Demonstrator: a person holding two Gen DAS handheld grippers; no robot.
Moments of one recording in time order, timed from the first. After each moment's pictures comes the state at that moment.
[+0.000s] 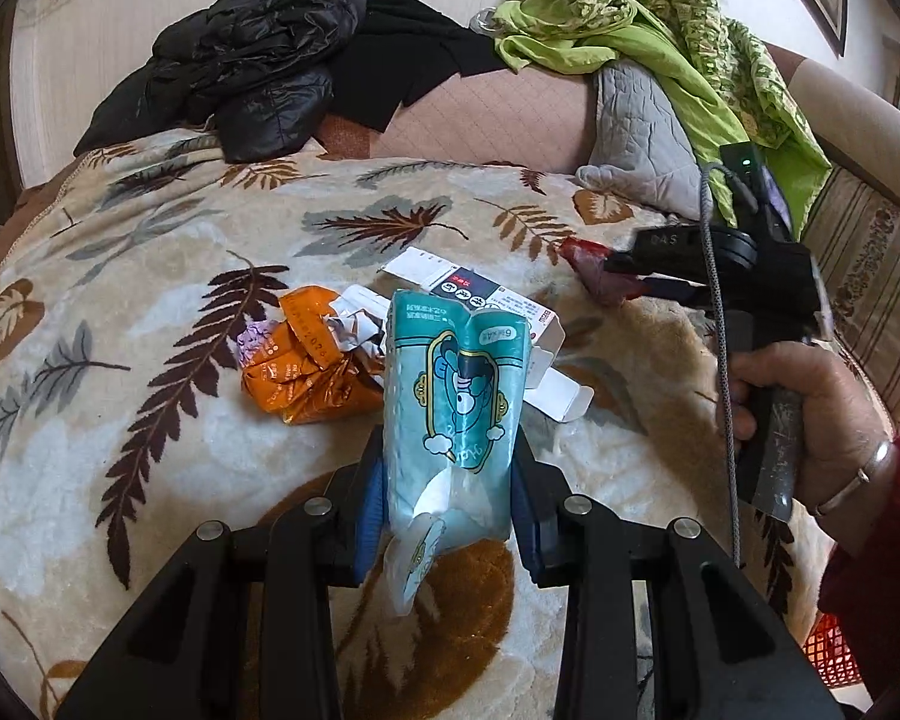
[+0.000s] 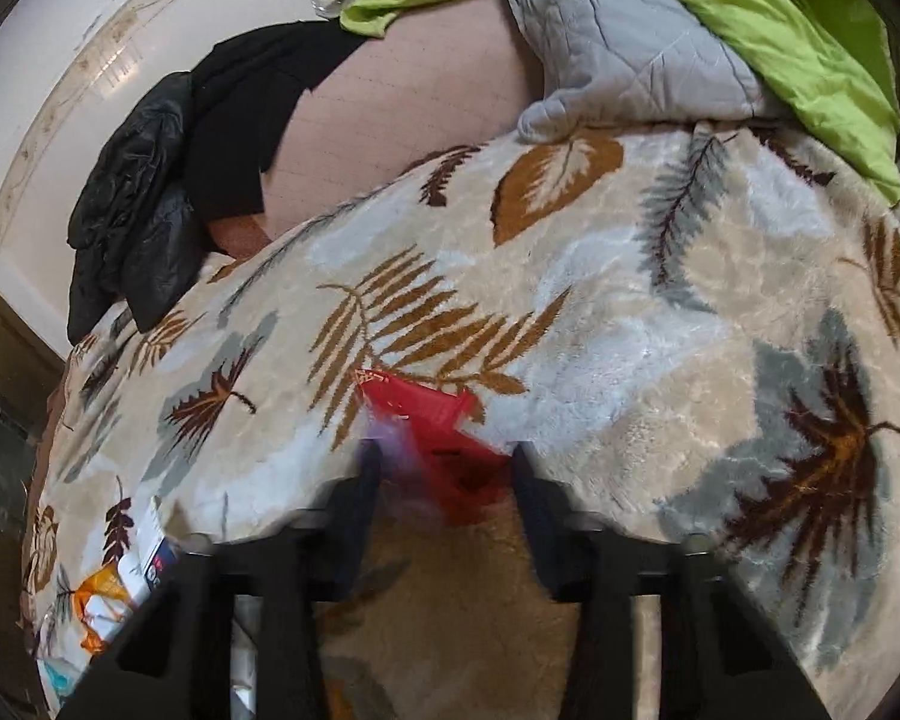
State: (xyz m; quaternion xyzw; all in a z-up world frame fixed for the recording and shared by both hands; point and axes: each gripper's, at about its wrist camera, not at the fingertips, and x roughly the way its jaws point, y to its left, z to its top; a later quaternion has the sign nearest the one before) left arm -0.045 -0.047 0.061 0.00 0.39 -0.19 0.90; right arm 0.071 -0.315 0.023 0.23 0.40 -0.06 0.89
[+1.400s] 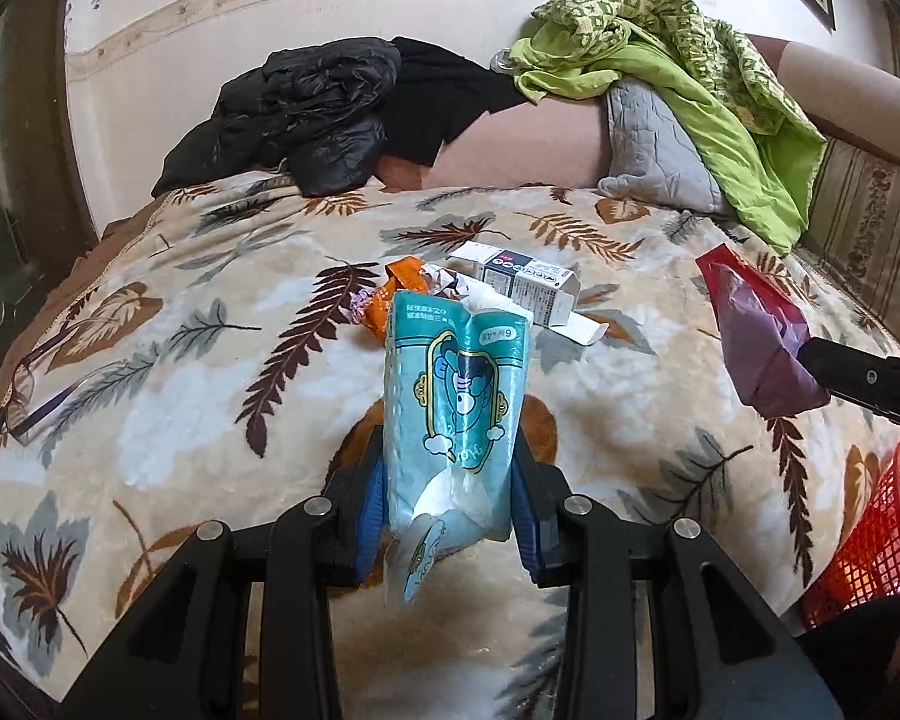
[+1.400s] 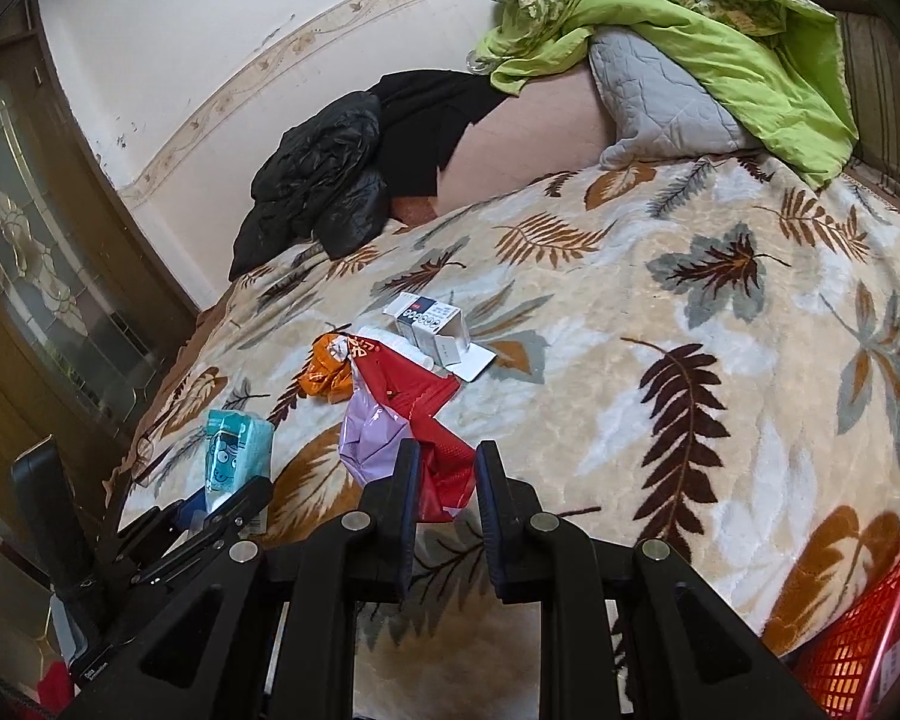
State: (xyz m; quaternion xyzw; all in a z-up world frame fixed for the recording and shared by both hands) left arm -0.146 -0.008 0.077 0.05 0.34 -0.14 0.93; right arm -0.182 -0.210 0.089 0.22 0.32 0.04 0.92
